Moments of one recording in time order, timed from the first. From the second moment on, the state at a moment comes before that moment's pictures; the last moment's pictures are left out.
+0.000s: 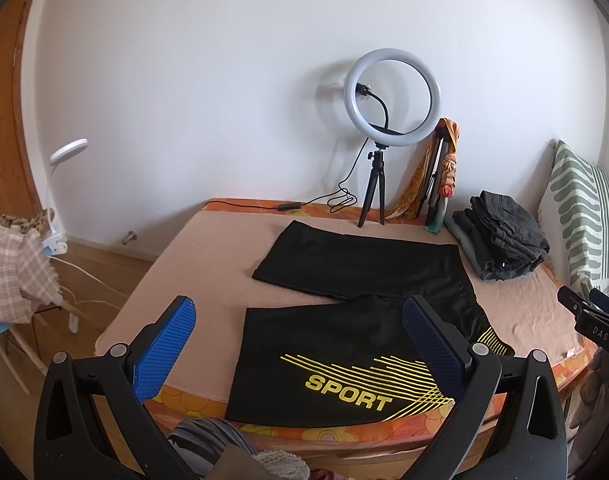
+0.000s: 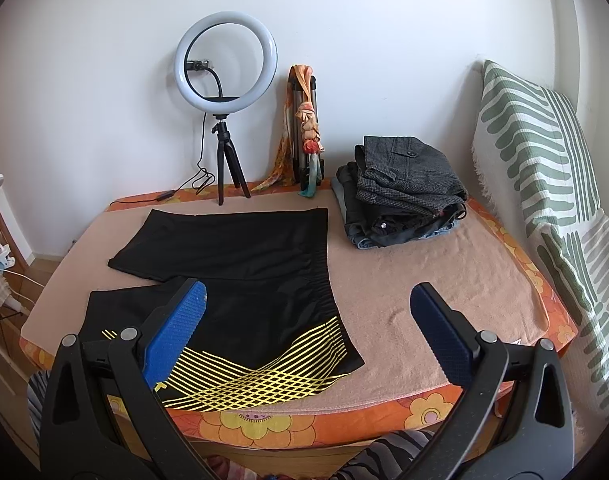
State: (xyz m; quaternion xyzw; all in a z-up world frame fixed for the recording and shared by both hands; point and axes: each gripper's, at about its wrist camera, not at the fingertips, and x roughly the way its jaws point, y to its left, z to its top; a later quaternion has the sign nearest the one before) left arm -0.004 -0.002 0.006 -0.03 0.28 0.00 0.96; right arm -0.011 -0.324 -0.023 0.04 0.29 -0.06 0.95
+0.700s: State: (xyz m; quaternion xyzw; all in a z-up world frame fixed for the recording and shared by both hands) left arm -0.002 -0.004 0.007 -0.02 0.28 0.00 0.96; right arm -0.009 -0.323 -0.024 0.04 0.29 -0.06 0.95
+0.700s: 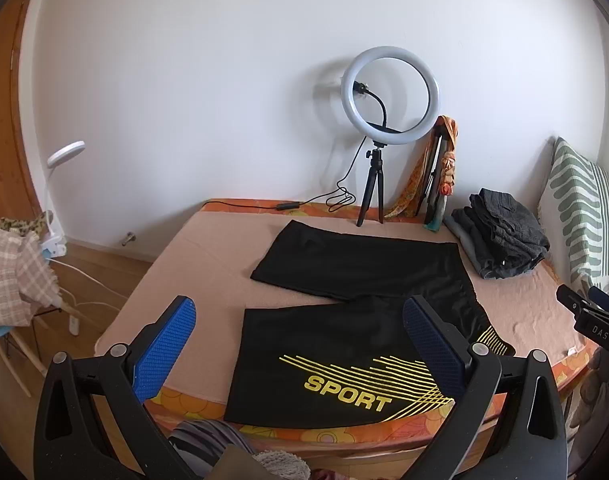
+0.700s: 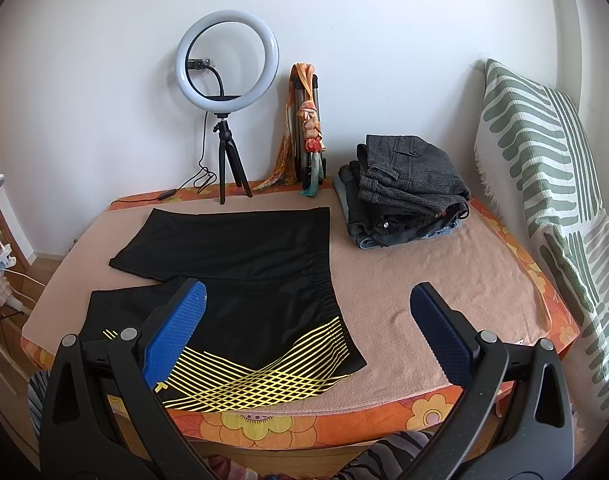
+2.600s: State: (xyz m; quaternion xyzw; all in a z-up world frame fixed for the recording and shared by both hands) left arm 0.009 -0.007 0.001 -0.02 0.29 0.00 0.96; right arm -0.003 -0.322 -0.033 0.04 0.29 -0.06 0.95
